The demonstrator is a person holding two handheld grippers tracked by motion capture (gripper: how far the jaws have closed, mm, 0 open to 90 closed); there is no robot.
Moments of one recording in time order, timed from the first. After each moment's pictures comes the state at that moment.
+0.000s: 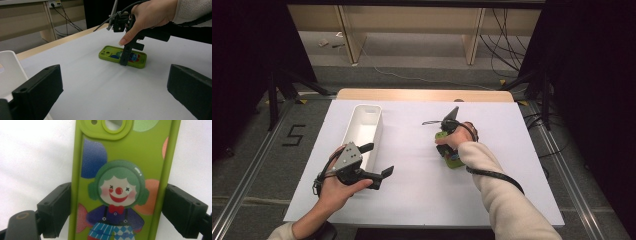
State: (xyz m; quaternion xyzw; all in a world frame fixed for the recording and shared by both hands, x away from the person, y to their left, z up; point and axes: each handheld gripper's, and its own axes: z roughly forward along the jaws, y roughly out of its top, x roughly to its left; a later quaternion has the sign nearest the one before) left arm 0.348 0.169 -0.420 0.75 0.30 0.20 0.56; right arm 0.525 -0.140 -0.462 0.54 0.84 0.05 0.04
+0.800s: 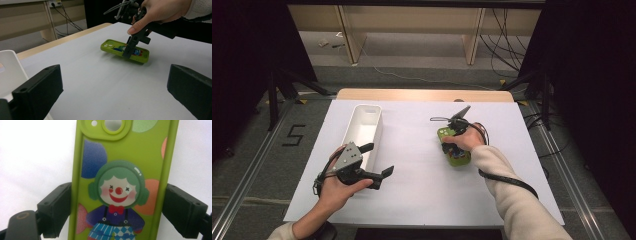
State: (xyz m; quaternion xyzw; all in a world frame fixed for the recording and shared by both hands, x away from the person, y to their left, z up) left arm 0.348 0.168 -0.421 0.75 0.30 0.20 0.56; right arm 0.513 -0.164 -0.448 0.53 0.83 0.14 0.04
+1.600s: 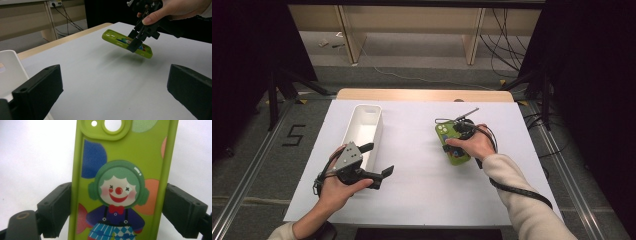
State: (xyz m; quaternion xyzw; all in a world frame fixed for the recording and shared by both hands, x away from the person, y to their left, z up) left arm 0.348 0.168 -0.421 0.75 0.30 0.20 0.56; right arm 0.488 -0.177 -0.431 0.47 0.85 0.24 0.07
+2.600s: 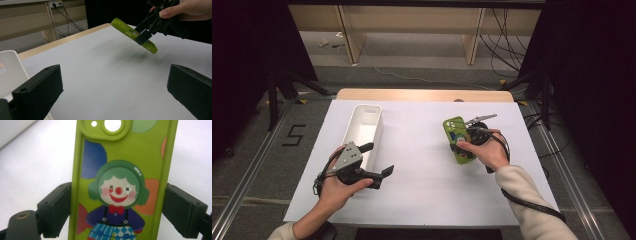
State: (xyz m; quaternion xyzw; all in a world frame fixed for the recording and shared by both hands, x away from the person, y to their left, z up) left arm 0.348 0.168 -0.421 0.74 0.30 0.20 0.56; right arm 0.464 -0.209 -0.425 0.45 0.82 0.34 0.12
